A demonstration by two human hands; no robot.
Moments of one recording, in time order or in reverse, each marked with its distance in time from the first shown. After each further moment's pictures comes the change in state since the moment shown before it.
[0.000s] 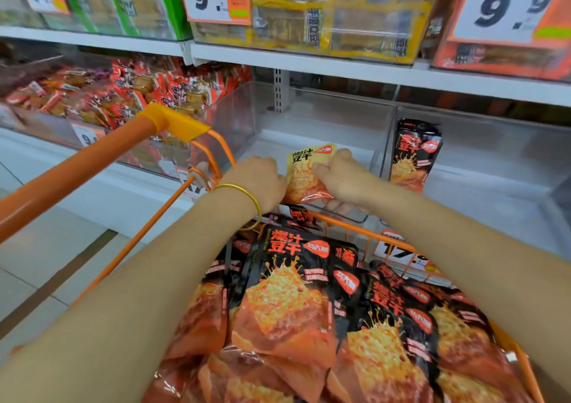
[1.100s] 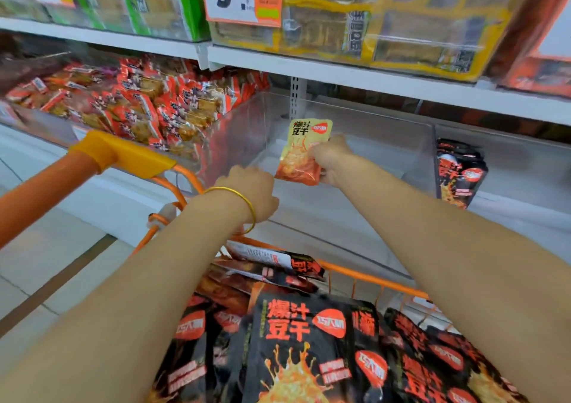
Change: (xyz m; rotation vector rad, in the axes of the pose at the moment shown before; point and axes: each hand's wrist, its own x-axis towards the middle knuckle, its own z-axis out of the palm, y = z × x) left_hand 0.048 -0.046 0.001 0.231 -0.176 0.018; right_hand 0.139 -0.038 0.031 0.558 0.215 0.107
